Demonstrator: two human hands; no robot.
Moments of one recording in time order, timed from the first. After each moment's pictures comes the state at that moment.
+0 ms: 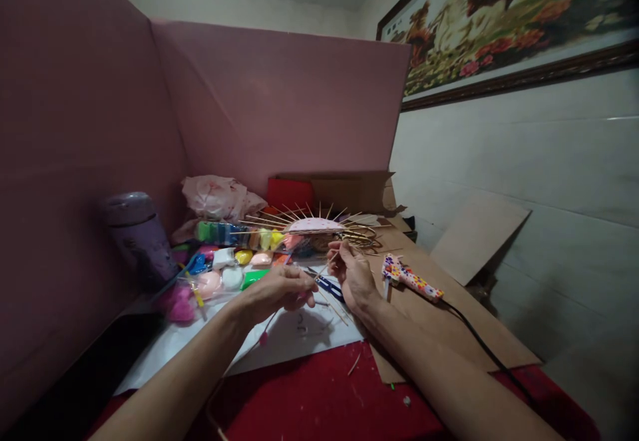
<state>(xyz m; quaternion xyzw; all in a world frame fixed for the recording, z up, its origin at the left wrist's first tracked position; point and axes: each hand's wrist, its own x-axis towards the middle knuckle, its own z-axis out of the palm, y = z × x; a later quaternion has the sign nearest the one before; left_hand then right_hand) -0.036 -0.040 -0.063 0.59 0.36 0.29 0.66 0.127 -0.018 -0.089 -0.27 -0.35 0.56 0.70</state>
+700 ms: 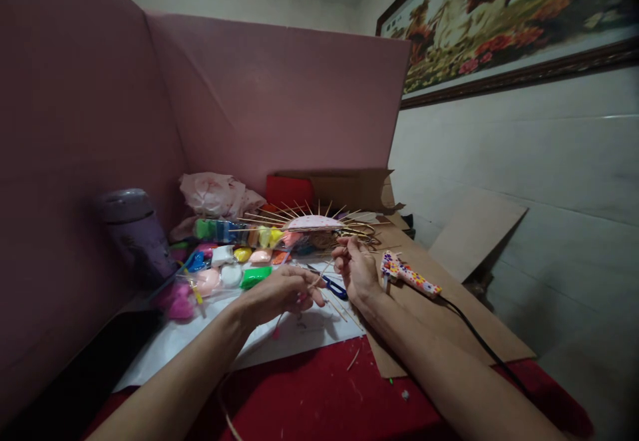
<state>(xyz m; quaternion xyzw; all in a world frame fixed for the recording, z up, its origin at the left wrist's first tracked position) -0.027 -0.044 -0.064 0.57 0.33 0.28 0.70 0.132 -0.015 -0.087 -0.27 -0.31 0.54 0.73</state>
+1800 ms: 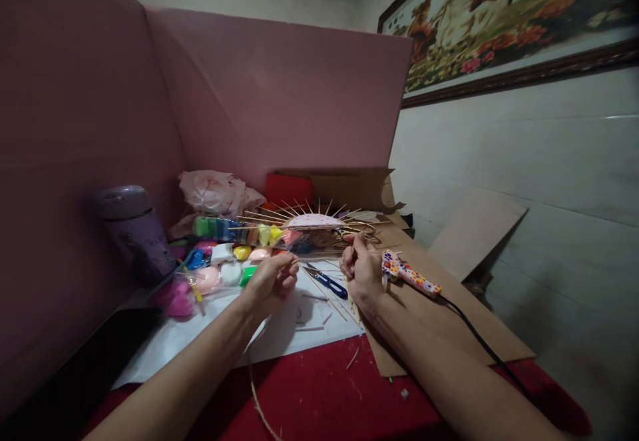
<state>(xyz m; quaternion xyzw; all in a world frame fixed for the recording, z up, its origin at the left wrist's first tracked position) -0.032 -0.029 -0.073 0.40 0.36 0.47 0.70 0.135 -0.015 -0.085 -0.26 -0.31 0.51 0.76</state>
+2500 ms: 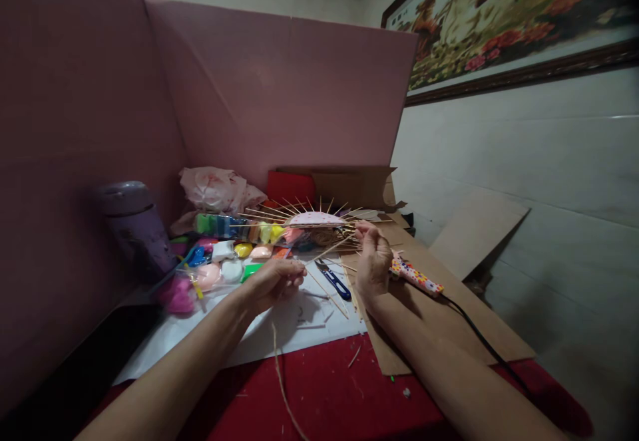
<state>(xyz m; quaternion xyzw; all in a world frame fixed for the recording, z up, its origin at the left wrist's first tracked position) -0.040 -0.029 -0.072 0.46 0.40 0.34 0.72 0.145 -0.002 -0.089 -0.33 -0.40 0.22 0.83</state>
